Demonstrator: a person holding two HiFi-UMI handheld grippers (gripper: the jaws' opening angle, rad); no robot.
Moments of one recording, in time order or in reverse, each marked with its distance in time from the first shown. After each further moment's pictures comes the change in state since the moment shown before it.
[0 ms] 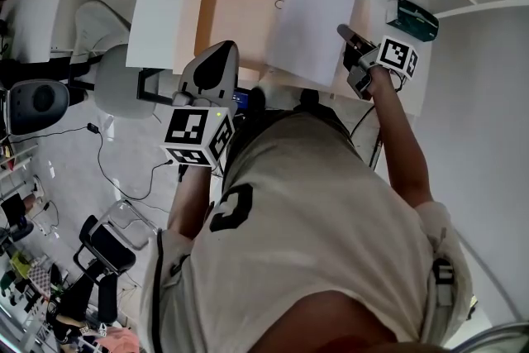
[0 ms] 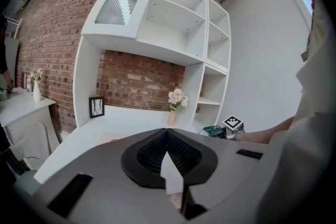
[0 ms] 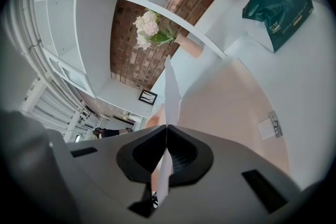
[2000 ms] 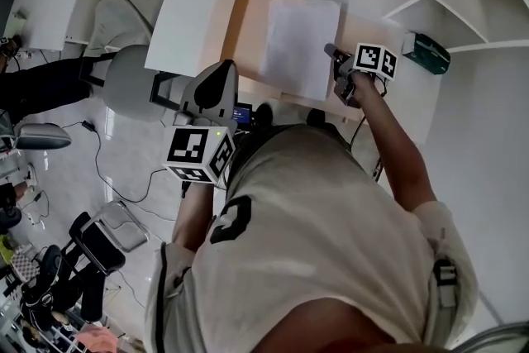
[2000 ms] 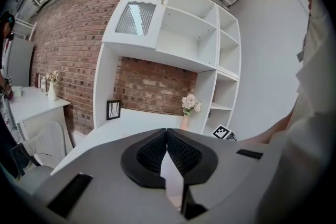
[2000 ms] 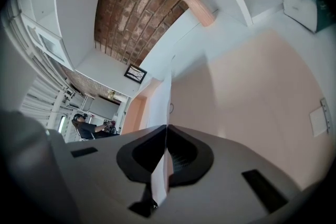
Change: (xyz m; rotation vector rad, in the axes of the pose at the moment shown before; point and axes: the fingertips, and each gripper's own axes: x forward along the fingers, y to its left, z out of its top) left arm -0.041 0.053 0.005 -0.044 -0.052 0.102; right arm 0.095 -0.006 -0.045 -0.095 0.203 -0.164
